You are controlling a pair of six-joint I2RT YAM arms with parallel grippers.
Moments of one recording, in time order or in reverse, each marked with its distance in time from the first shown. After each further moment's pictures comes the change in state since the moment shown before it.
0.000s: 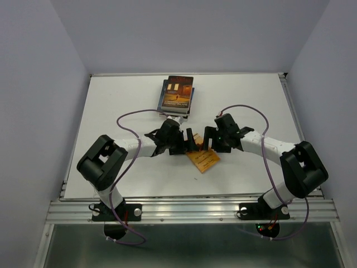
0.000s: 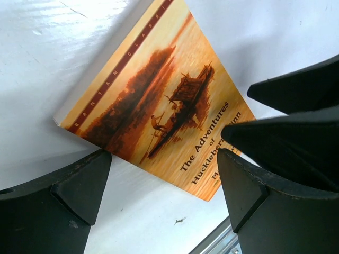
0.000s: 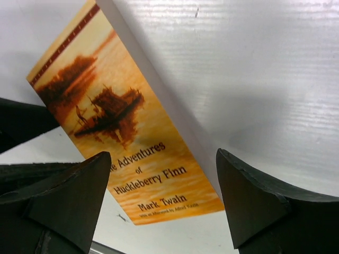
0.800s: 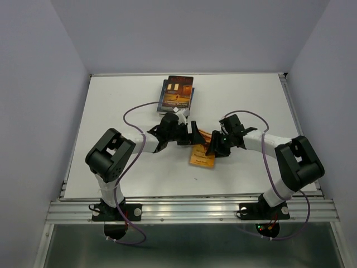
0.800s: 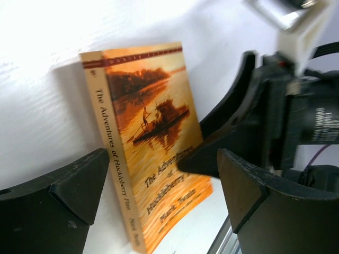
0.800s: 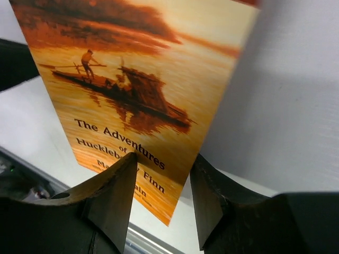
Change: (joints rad) left arm 0.039 0.117 0.044 0.288 0.198 0.056; right arm -0.114 0.093 -0.035 0.064 -0.308 0.003
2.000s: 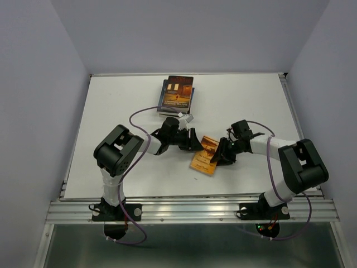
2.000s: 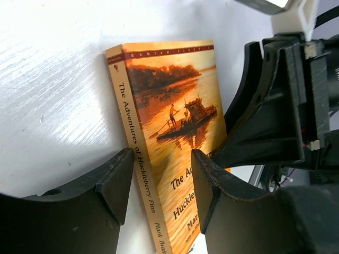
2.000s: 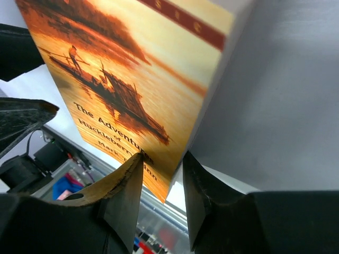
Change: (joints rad) left arm -0.003 0.105 -0.026 0.130 0.152 0.073; right arm -0.107 -0.045 -0.125 -0.007 -0.161 0.085
